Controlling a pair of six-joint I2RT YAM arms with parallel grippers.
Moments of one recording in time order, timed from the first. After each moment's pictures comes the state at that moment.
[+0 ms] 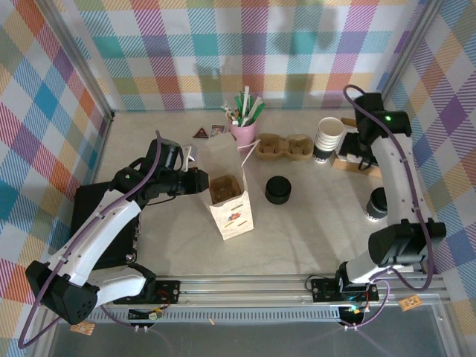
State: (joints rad) left arm -0.48 1.15 1.19 -0.86 0.28 -0.51; right arm 0.03 1.50 1.71 -1.44 0.37 0.44
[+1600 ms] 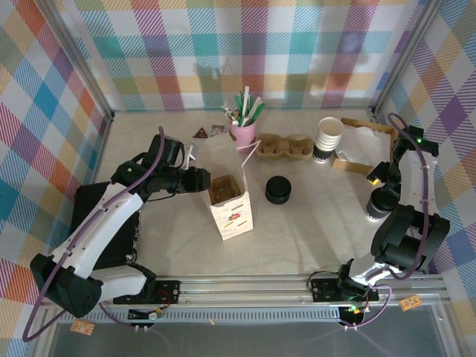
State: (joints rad) left arm -0.46 1.21 1.24 -0.93 0.28 -0.47; right arm -0.39 1.53 1.36 -1.25 0.17 0.44
